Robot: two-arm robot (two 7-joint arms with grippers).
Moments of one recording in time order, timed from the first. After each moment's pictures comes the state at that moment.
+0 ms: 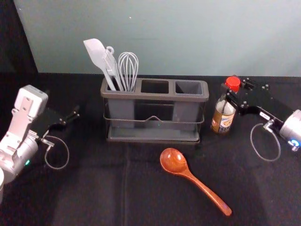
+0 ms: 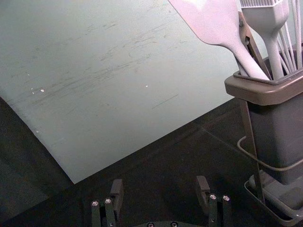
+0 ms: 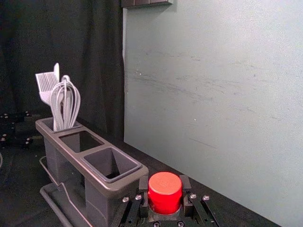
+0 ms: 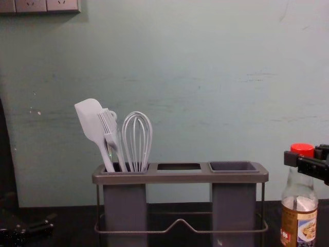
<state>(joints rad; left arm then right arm) -0.20 0.60 0.45 -1.41 -0.25 -0.12 0.03 0.28 0.54 -0.28 -1.41 0.46 -0.12 0.54</state>
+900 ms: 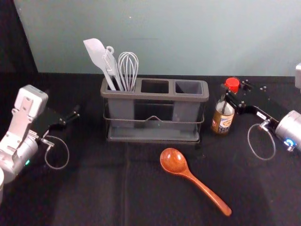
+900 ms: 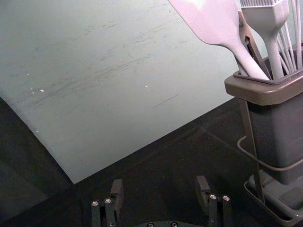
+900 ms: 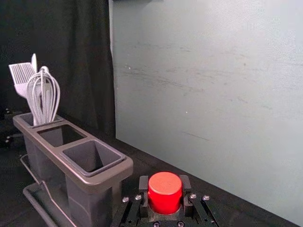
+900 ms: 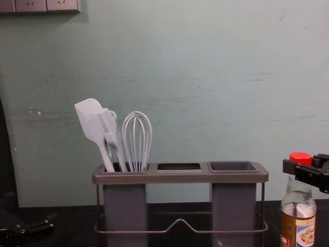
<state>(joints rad) -0.20 0.60 0.45 -1.41 -0.25 -0.12 0.03 0.31 0.49 -0.27 -1.33 0.43 -0.12 0.53</state>
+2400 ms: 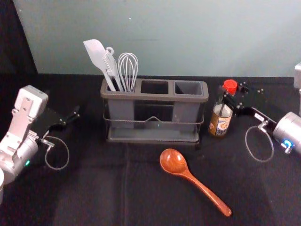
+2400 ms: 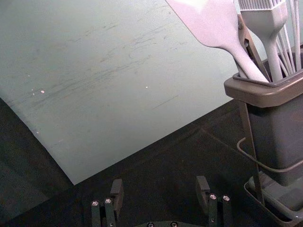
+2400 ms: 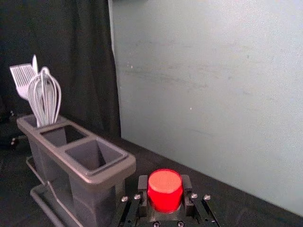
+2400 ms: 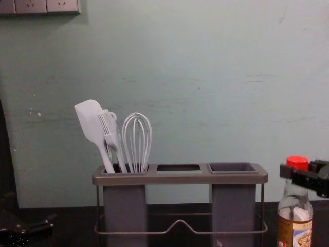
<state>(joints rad) -0.20 0.60 0.45 -1.41 -0.25 -0.12 0.03 0.32 0.48 -0.28 -1.30 0.46 -0.10 0.55</state>
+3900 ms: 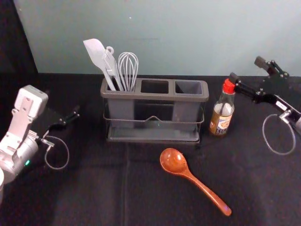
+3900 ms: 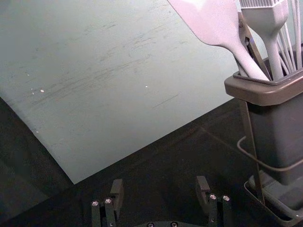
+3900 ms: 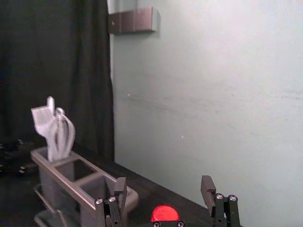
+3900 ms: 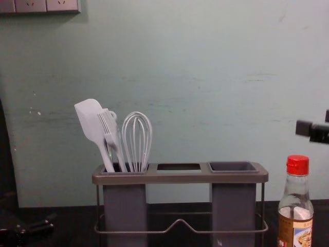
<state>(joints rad) -0.20 0.60 0.45 -1.41 -0.25 -0.12 0.03 0.19 0.55 -0.18 -1.56 0.50 -0.07 0.49</state>
